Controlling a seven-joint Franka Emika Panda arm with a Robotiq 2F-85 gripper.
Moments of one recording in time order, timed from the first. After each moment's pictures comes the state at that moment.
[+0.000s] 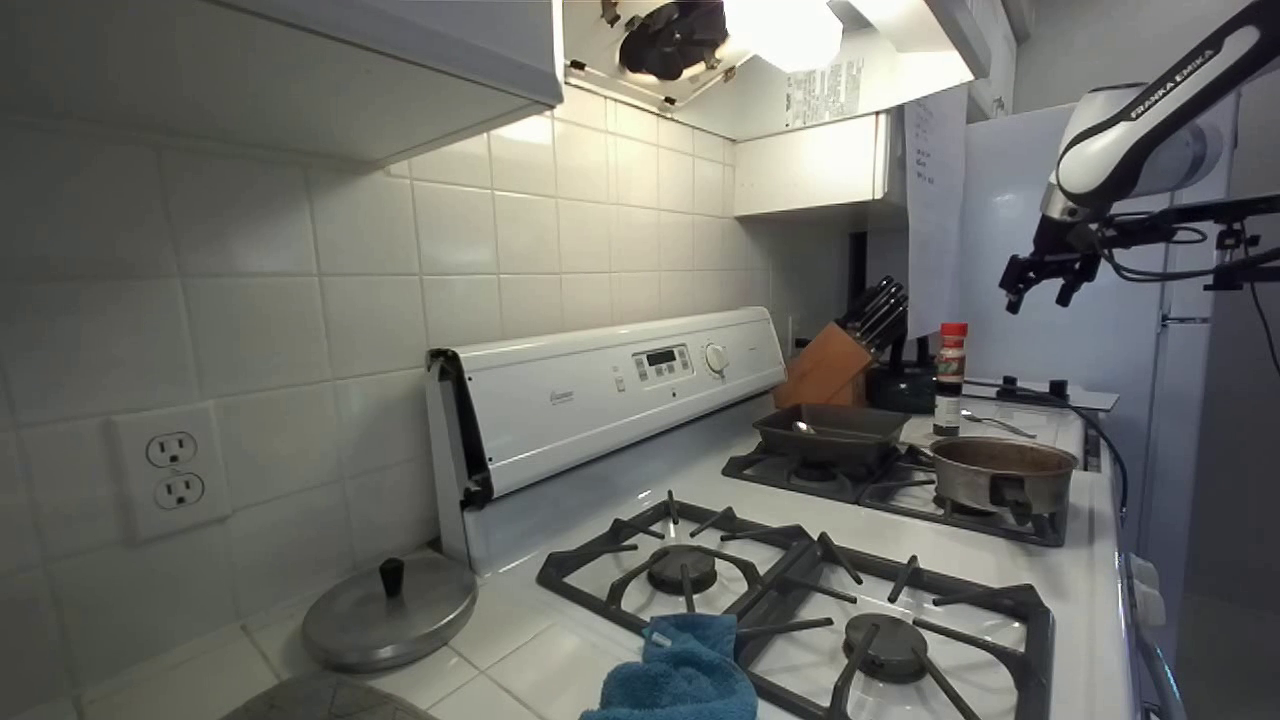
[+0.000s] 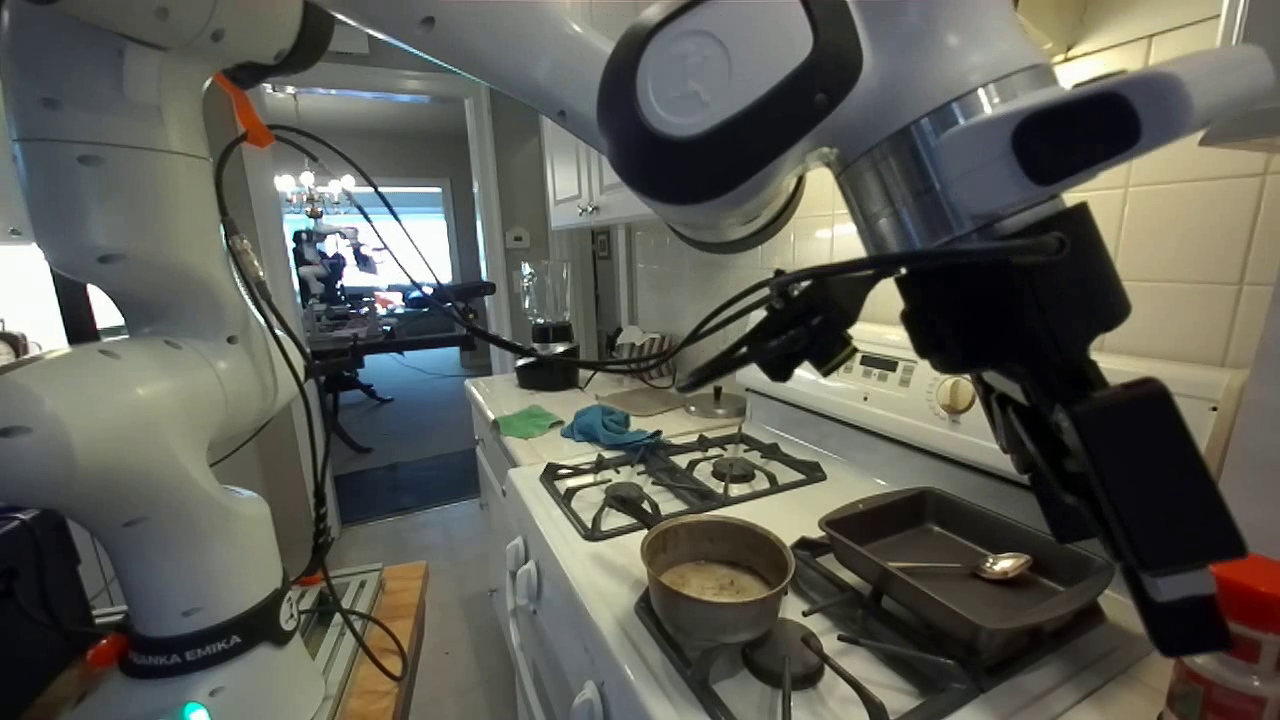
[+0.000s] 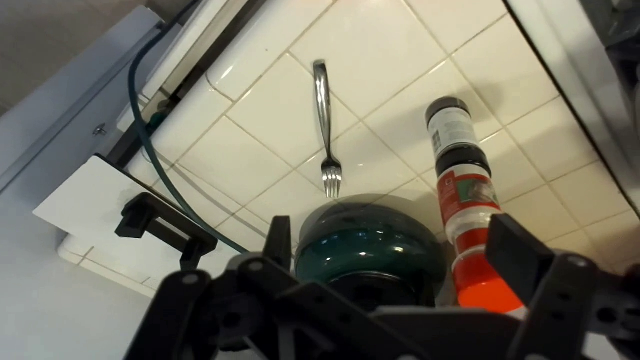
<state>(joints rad) -0.33 0.06 -0.26 -2.08 -0.15 2.58 0.10</state>
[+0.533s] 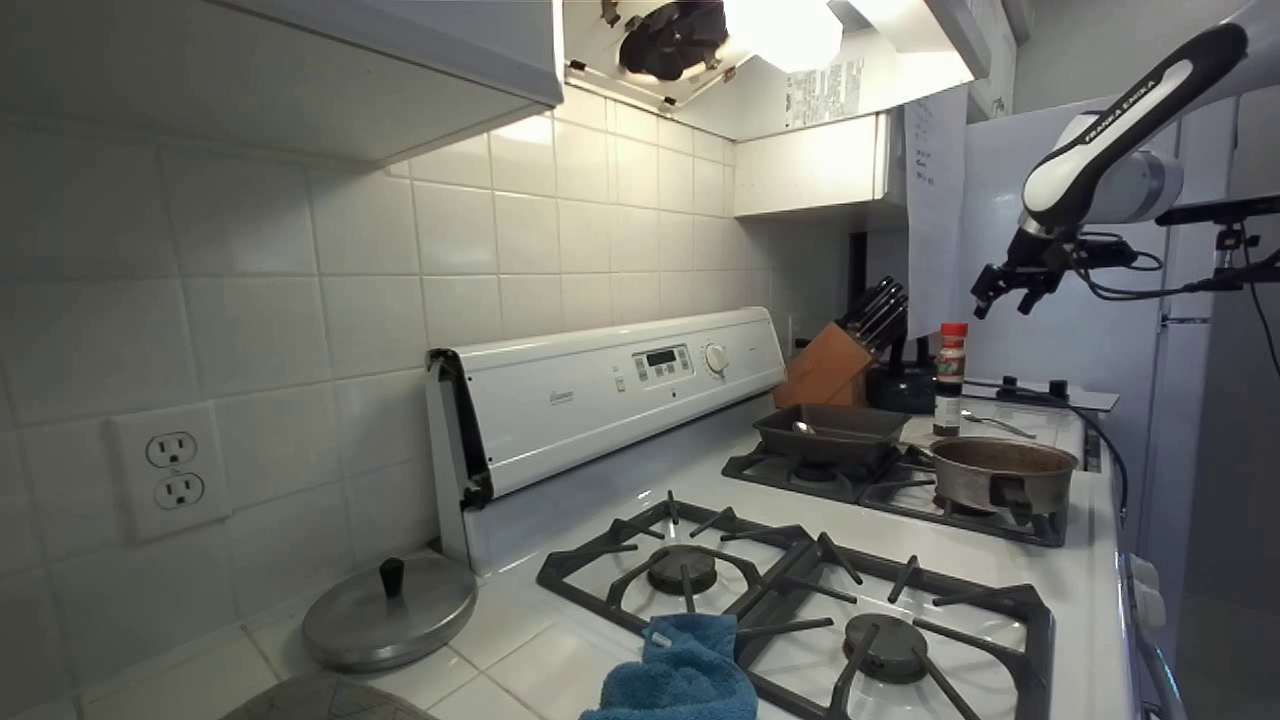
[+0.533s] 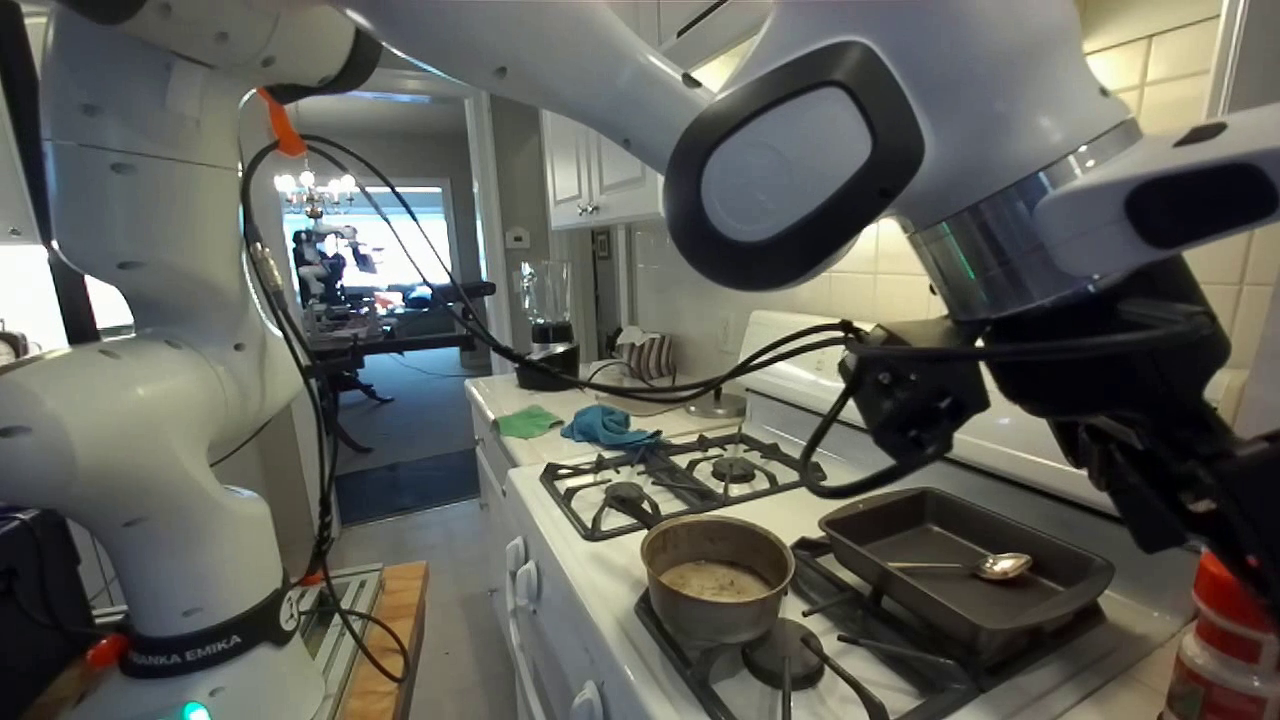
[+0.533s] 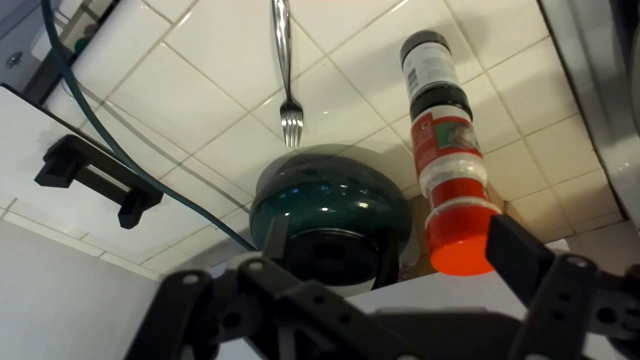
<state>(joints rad) -0.33 0.19 -0.25 -2.01 0.05 2.73 -0.11</state>
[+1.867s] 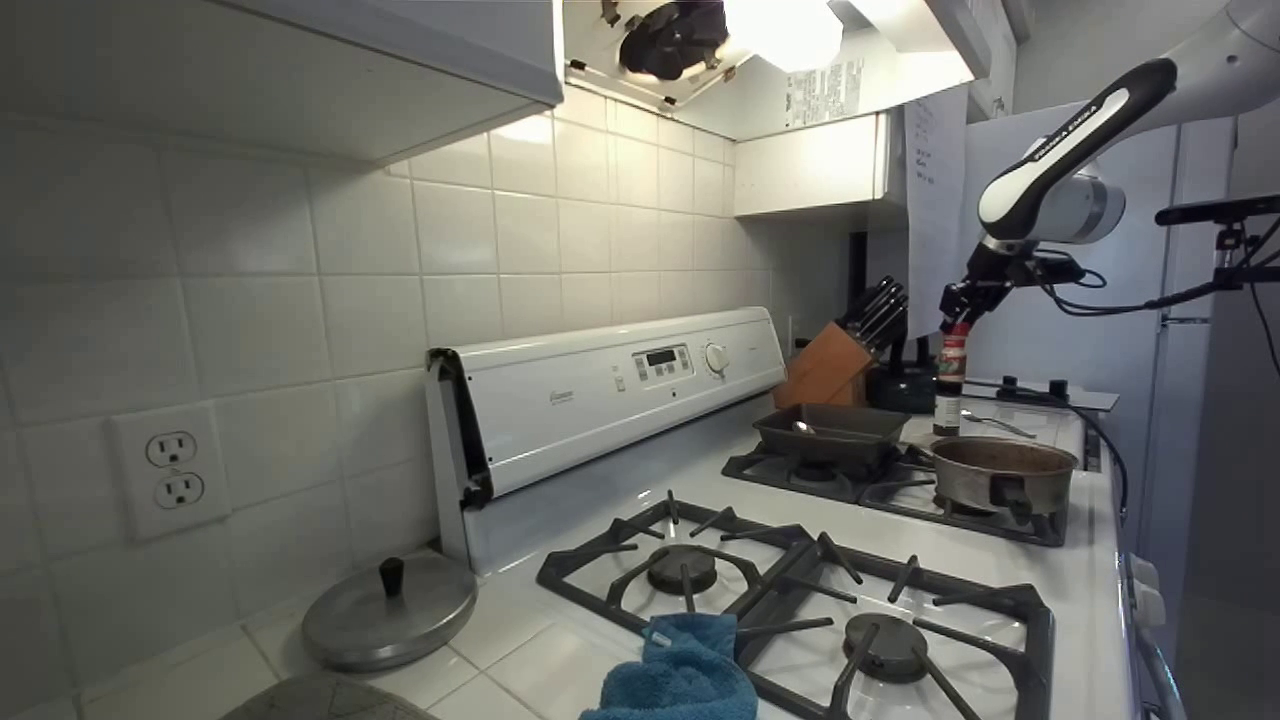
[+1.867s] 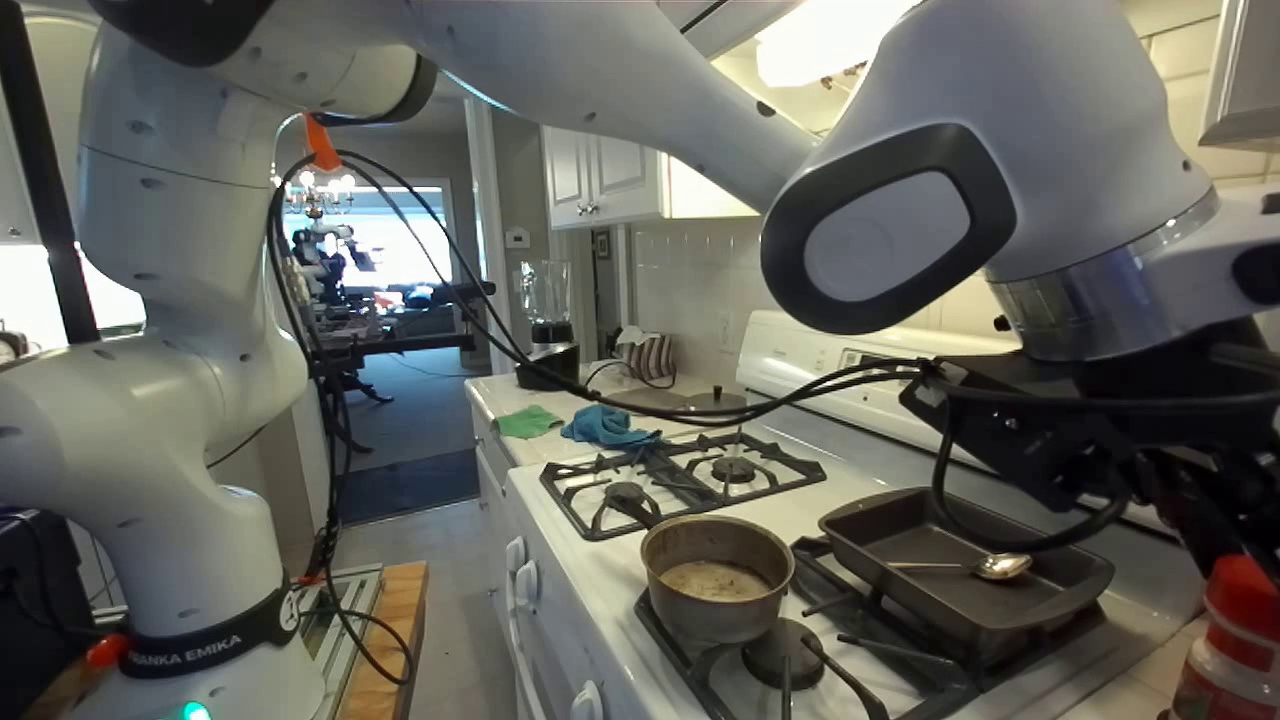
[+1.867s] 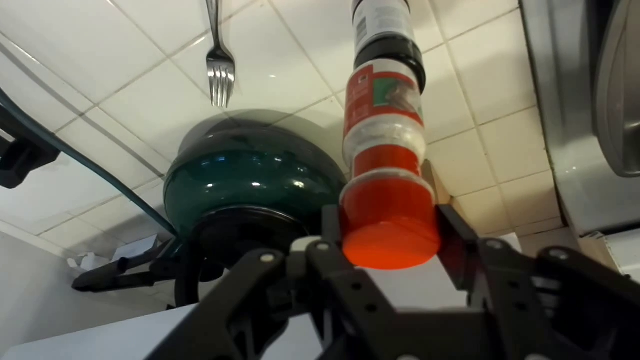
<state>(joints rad) -0.38 0.34 -0.14 -1.85 0.19 2.74 -0.31</state>
